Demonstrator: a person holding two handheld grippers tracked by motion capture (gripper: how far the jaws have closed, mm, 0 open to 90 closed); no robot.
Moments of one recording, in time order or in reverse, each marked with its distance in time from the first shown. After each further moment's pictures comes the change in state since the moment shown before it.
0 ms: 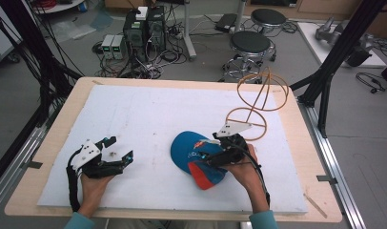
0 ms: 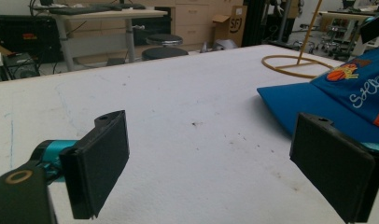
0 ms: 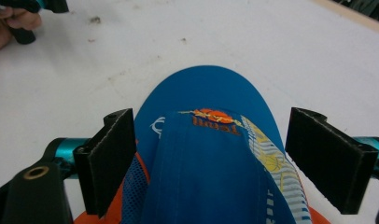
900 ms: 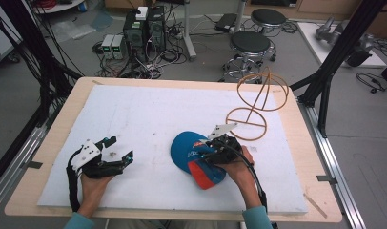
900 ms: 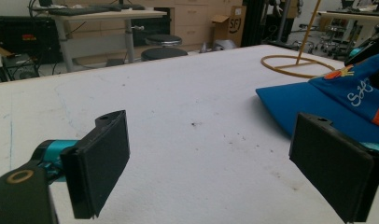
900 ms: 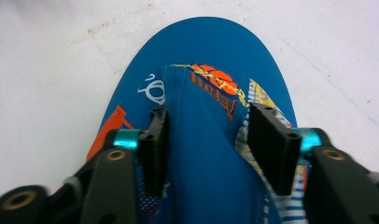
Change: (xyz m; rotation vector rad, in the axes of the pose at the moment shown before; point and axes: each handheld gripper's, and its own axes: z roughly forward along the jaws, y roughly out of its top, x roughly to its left) left arm 0.000 0.000 0.000 0.000 -0.004 0.003; right arm 0.000 -0.003 0.022 0.160 -0.009 -0.039
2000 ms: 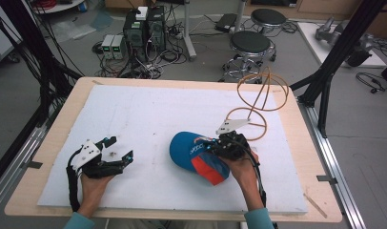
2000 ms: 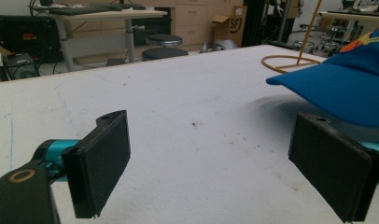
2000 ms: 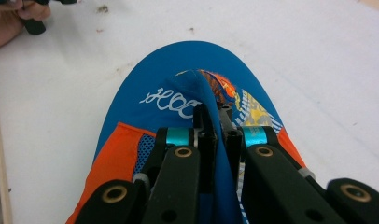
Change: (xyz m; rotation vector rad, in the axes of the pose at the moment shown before) left arm 0.000 0.000 0.000 -0.002 0.003 -0.004; right arm -0.004 0.008 -0.033 -0.122 0.050 0.030
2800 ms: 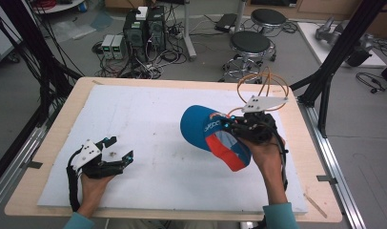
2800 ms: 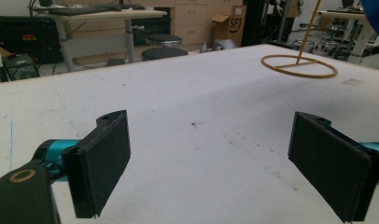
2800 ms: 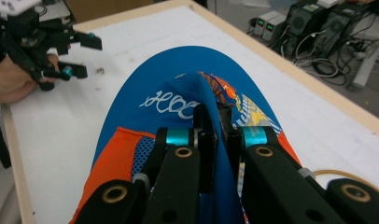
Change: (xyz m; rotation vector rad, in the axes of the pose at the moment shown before) left arm 0.000 0.000 0.000 0.004 -0.001 0.009; right arm -0.006 0.051 -0.091 -0.136 -0.102 -0.020
